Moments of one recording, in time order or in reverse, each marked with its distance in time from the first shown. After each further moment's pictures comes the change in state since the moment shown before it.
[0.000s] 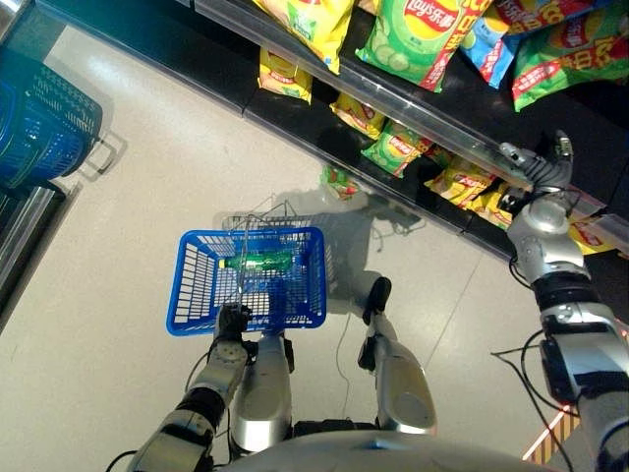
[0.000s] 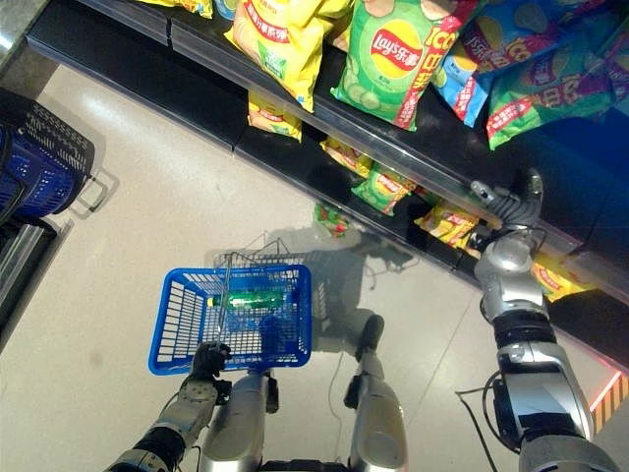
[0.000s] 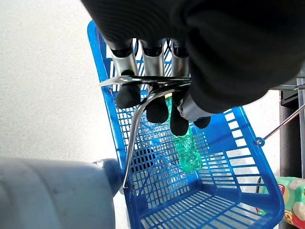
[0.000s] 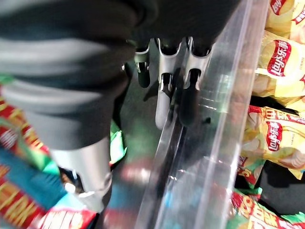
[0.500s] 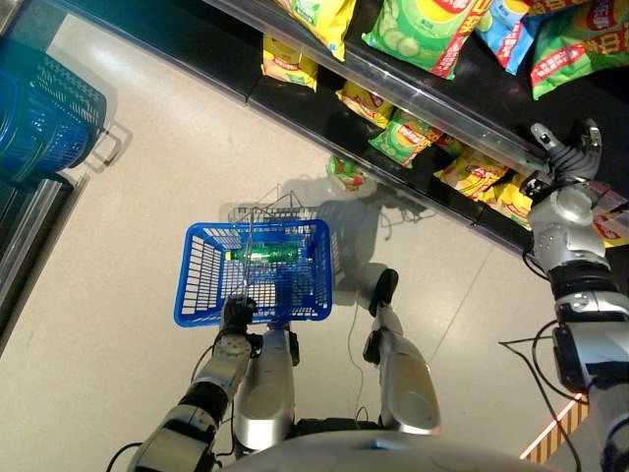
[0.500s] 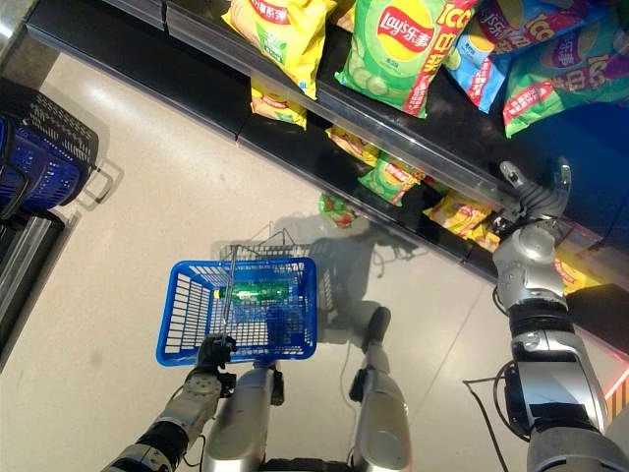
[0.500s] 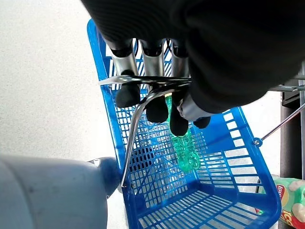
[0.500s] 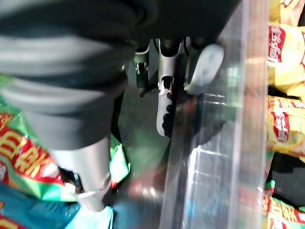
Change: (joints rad) left arm -0.023 -0.001 -0.003 0.008 -0.013 -0.003 -0.004; right arm -0.022 -0.029 -0.013 0.049 0.098 -0.043 0.039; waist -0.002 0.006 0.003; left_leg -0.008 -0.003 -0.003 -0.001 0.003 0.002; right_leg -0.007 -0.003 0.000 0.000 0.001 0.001
